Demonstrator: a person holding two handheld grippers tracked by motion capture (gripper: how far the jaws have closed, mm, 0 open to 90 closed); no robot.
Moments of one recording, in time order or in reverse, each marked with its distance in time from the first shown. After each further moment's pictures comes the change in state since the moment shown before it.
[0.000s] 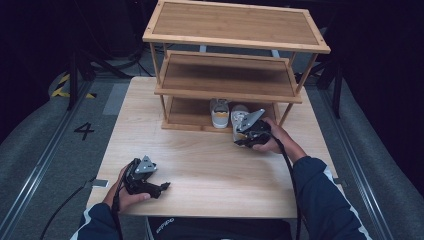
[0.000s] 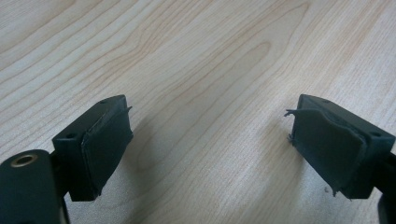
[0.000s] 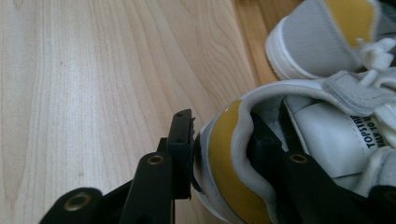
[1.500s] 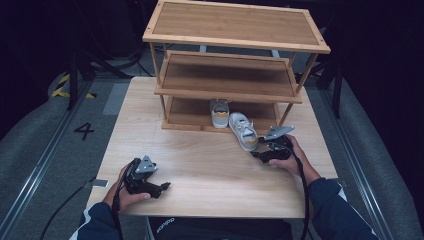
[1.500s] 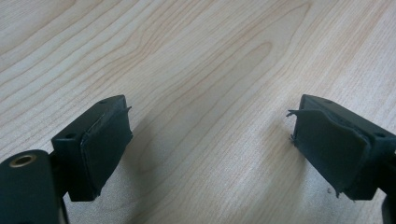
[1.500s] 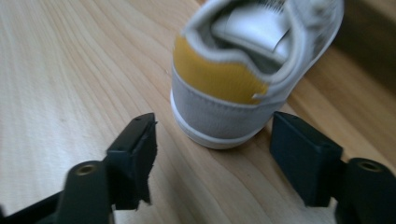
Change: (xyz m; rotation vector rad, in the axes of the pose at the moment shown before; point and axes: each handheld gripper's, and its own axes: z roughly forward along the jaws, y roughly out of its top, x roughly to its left) left arm 0.000 0.001 0.000 0.008 0.001 0.000; right arm 0.024 -0.085 -0.014 -0.142 -0.184 0.308
